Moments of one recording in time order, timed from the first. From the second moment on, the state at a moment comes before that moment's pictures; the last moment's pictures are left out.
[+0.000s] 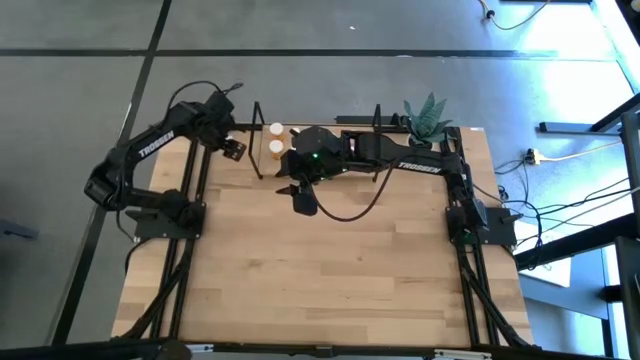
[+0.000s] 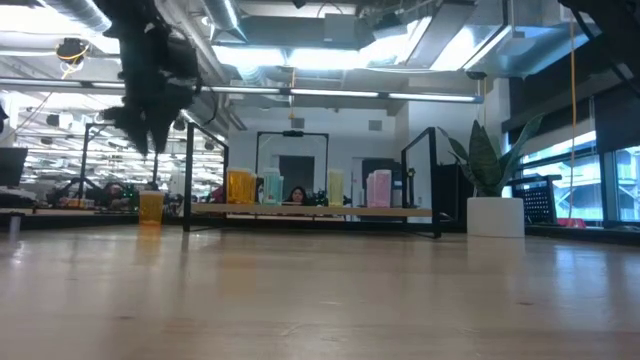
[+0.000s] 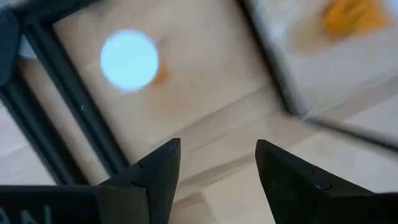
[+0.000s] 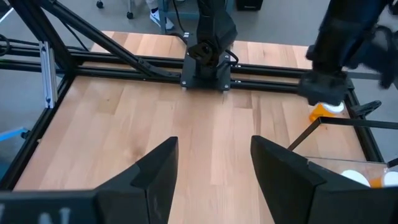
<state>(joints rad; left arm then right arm) 1.00 1.24 0.99 -1.07 0.01 -0.14 -0.03 2.09 2.35 -0.86 -0.10 -0.08</state>
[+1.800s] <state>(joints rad) 1.09 1.53 1.27 -1.23 -0.03 -0.38 -0.07 2.10 2.35 -0.86 -0.10 -0.08</state>
